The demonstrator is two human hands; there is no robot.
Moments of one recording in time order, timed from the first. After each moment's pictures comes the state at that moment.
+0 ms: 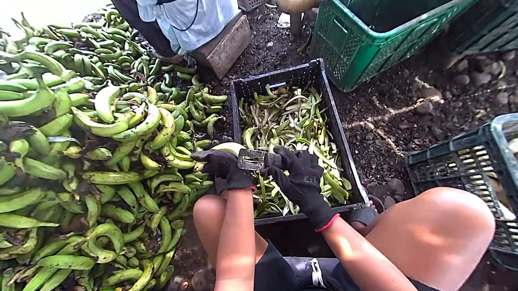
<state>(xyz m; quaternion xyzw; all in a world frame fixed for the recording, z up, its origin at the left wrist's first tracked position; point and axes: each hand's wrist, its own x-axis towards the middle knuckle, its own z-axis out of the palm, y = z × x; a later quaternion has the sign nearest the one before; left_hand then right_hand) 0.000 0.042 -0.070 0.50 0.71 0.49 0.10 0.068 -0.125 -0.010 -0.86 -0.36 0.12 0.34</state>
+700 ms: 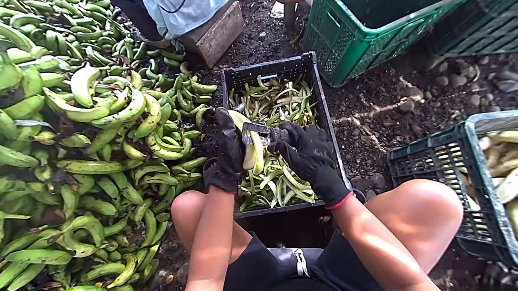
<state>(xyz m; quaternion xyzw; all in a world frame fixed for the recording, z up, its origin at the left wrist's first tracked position) -0.010 0.001 0.026 0.58 0.30 0.32 0.69 0.114 -0.145 0.026 -0.85 -0.42 0.12 0.29</state>
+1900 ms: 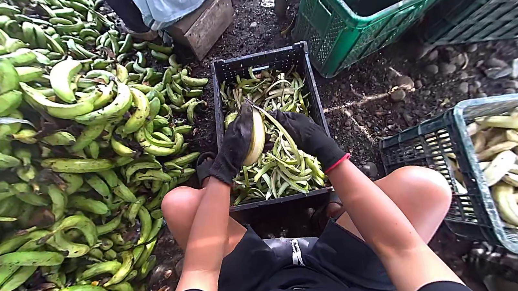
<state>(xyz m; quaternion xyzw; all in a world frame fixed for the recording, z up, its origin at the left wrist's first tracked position) 0.009 -0.005 0.034 0.75 0.31 0.17 0.57 0.165 -0.118 0.021 -0.78 -0.37 0.37 0.35</state>
